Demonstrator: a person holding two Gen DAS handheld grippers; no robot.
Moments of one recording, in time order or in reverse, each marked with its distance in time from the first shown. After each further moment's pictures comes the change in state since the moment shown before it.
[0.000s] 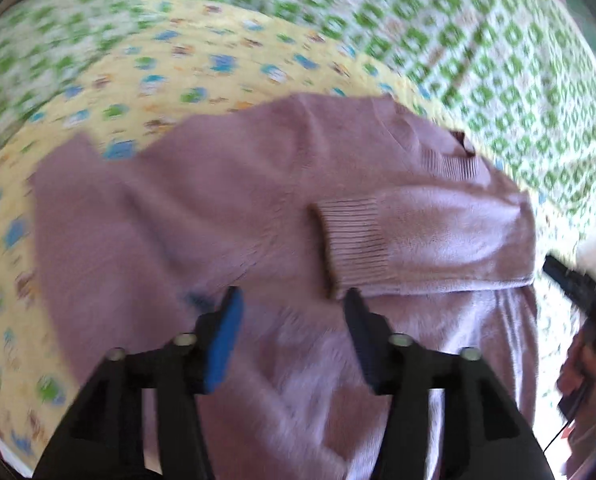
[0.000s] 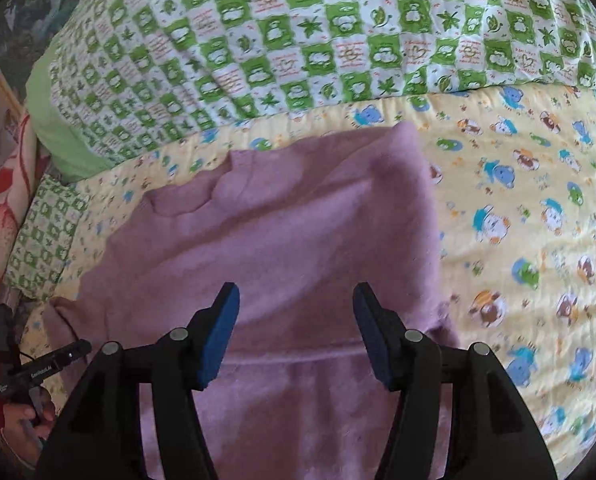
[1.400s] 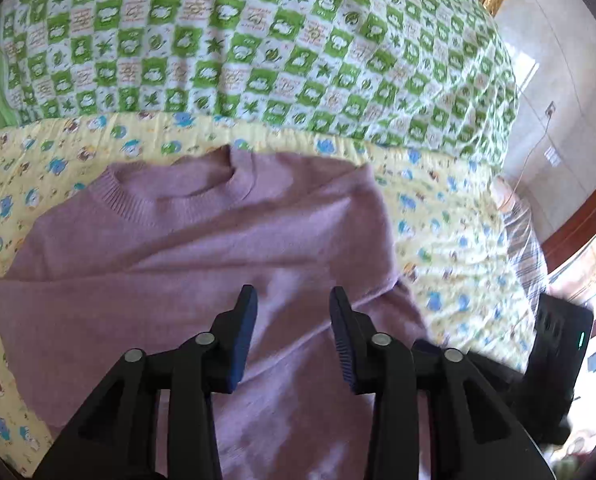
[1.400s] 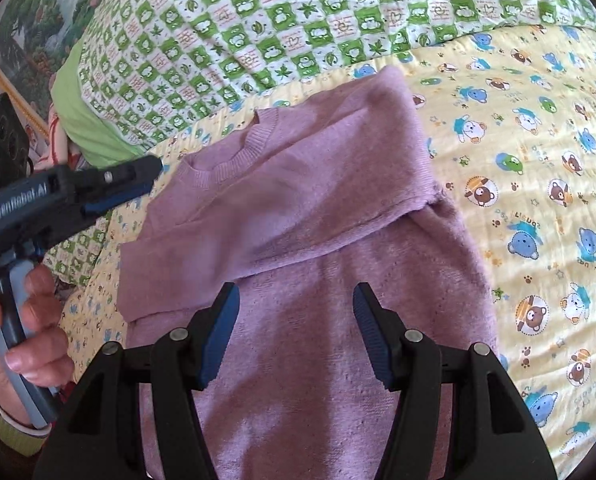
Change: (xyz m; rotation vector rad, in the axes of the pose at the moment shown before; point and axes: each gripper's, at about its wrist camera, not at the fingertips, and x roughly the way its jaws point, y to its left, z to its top) left arm -0.004 -0.228 0.025 0.392 -0.005 -0.226; right arm -0.043 -0.004 -0.061 0.097 0.028 0.080
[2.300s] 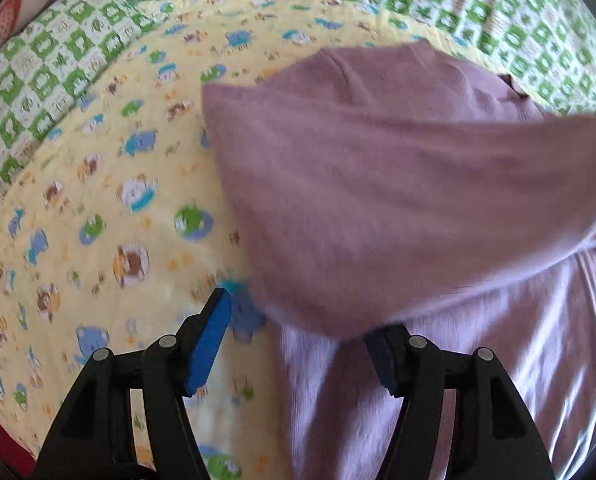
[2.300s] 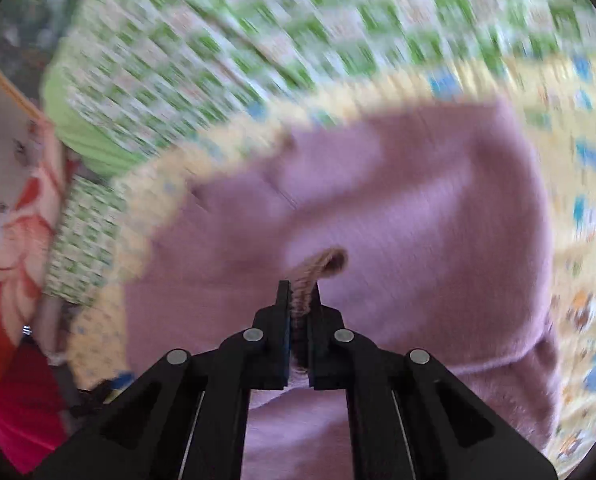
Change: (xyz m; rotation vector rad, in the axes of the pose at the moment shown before) left arm 0.015 0.214 -0.105 -0.237 0.088 0.463; right arm 0.077 0.033 0.112 -0.042 0.048 0.117
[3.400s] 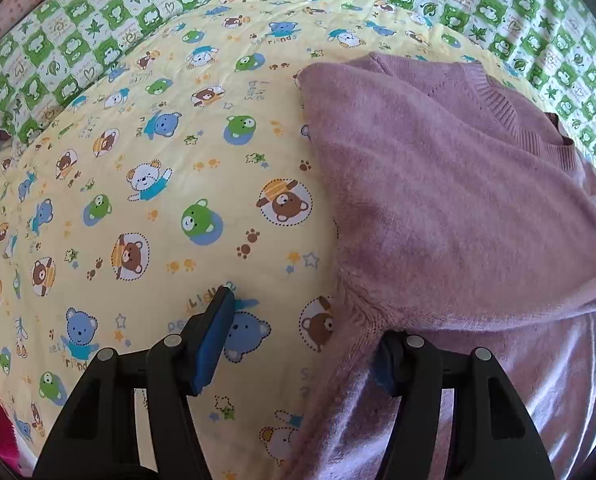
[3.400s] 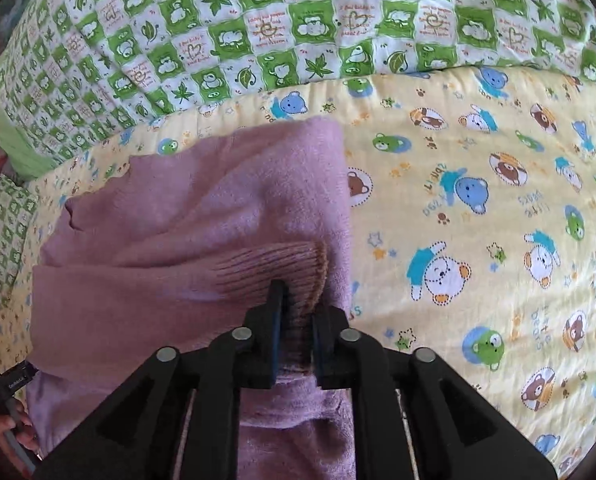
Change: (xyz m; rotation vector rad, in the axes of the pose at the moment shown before) left arm 0.013 -0.004 0.003 -0.164 0.025 0.044; right arm -0.001 -0.114 0.001 -0.041 -0.016 -0.320
